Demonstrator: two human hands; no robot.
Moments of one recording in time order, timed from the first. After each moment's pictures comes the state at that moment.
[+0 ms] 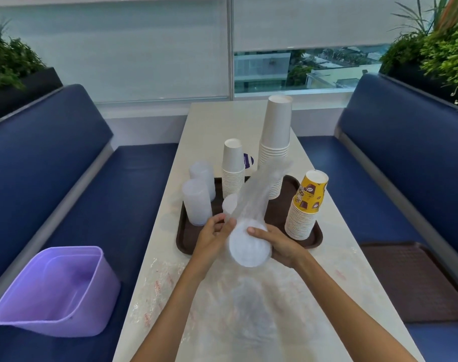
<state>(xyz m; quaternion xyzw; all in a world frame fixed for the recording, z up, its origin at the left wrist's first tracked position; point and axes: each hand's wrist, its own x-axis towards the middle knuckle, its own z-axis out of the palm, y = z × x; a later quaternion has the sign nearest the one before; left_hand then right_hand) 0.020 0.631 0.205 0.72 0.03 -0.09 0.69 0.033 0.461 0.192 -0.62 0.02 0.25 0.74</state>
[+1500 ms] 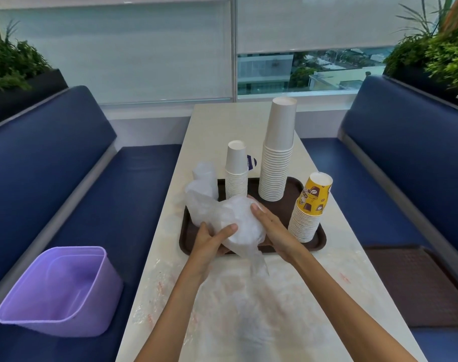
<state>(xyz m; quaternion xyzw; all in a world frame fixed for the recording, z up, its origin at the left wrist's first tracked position) 0.021 0.638 0.207 0.59 0.08 -0.09 0.80 0.040 0.480 0.216 -0.65 0.00 0.15 0.75</state>
